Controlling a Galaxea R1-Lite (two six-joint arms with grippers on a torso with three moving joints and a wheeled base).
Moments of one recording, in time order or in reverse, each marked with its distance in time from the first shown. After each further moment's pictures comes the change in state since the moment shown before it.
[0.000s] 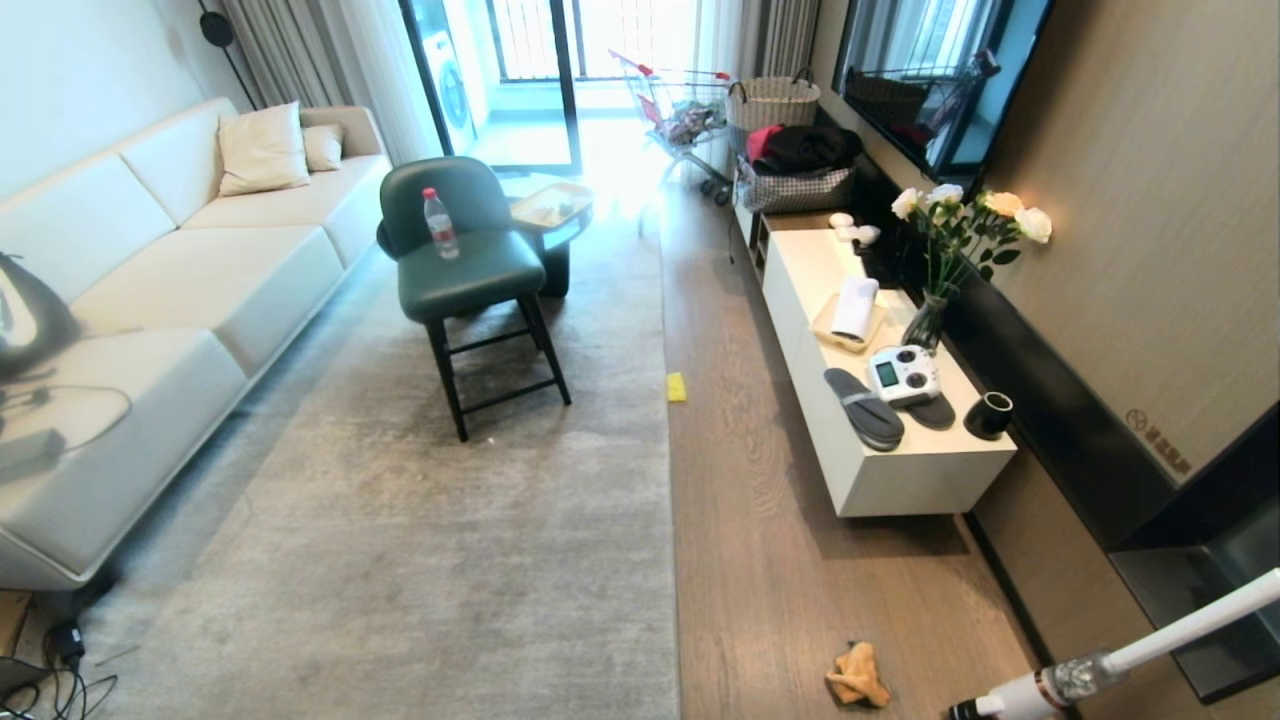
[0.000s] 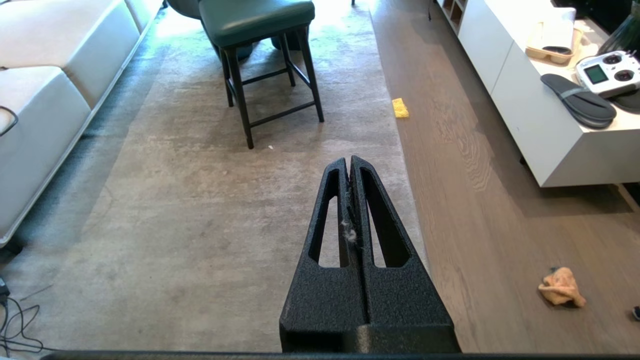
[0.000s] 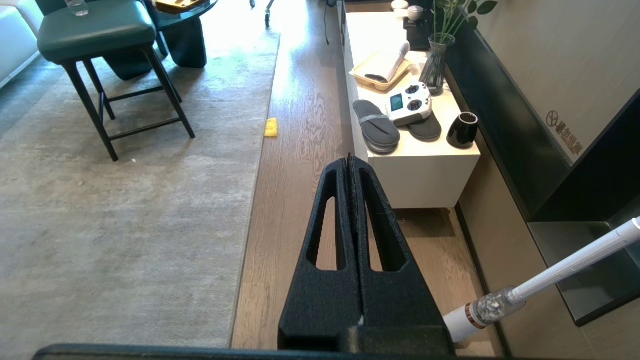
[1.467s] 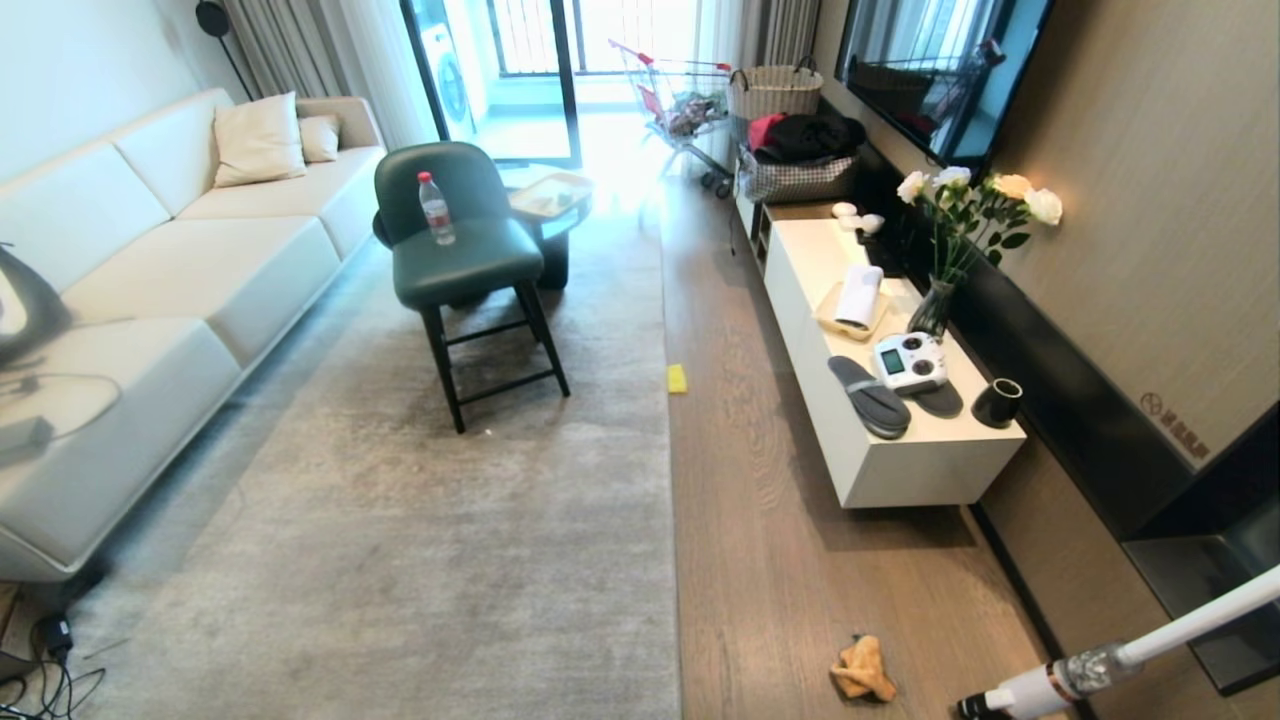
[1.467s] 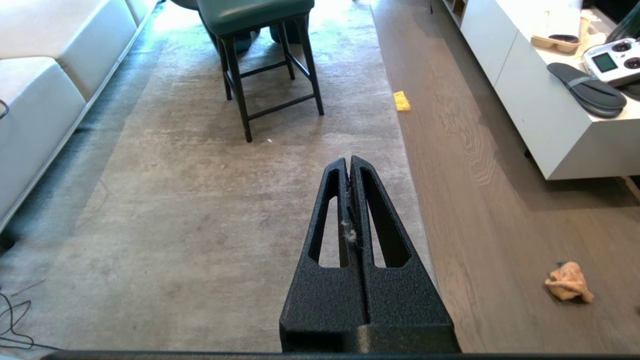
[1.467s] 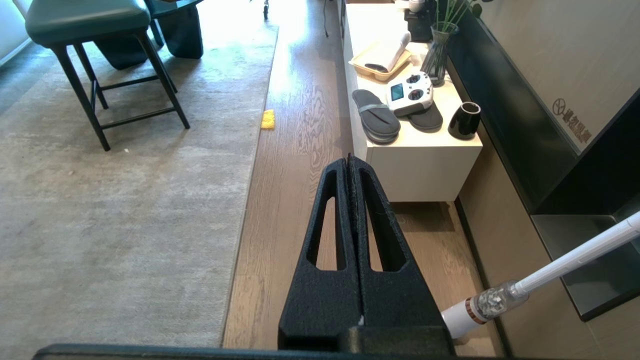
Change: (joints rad) left arm 0.000 0.000 0.000 0.000 0.000 0.000; right arm 0.000 0.000 0.000 0.002 0.000 -0.016
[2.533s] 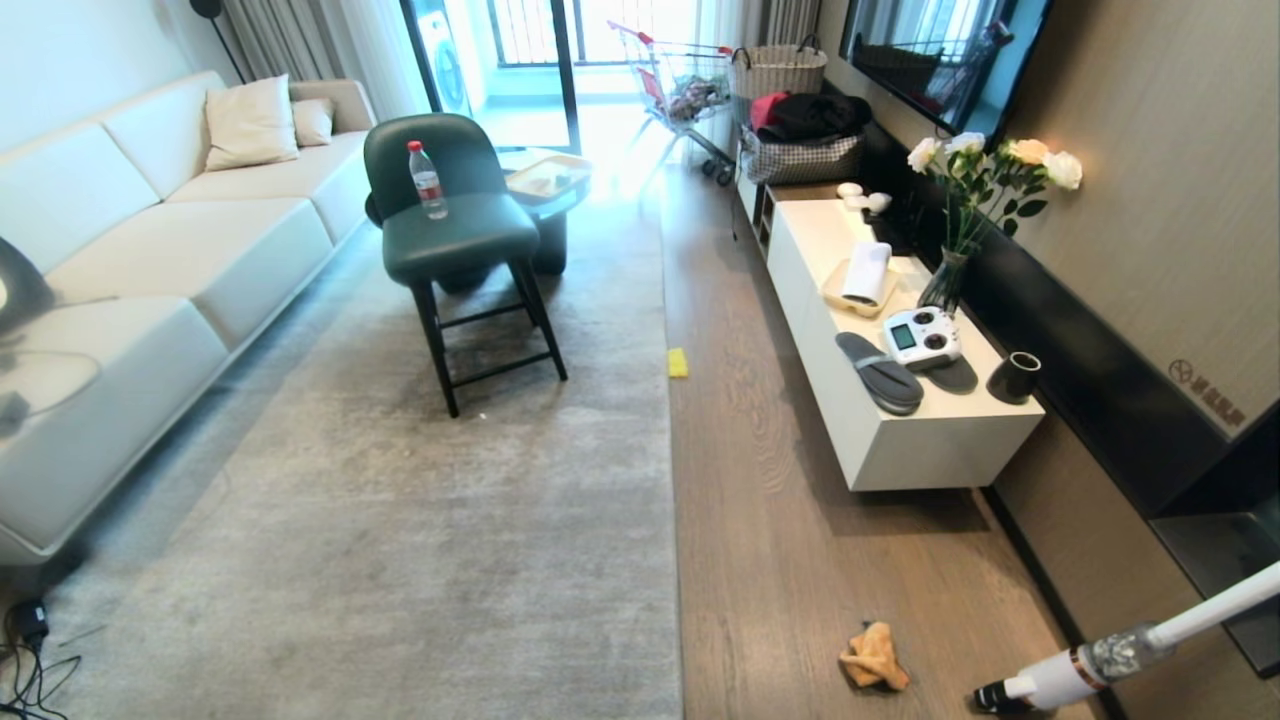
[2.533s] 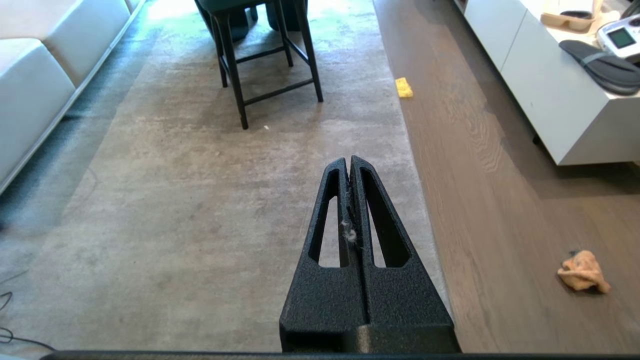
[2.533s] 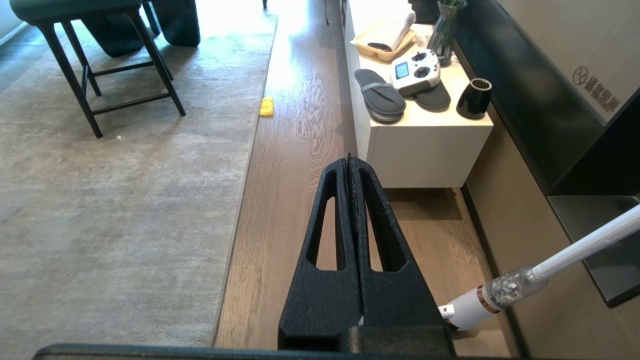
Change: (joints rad) left arm 0.000 0.000 0.000 0.000 0.000 0.000; right arm 0.000 0.000 0.000 -0.001 0.000 -0.001
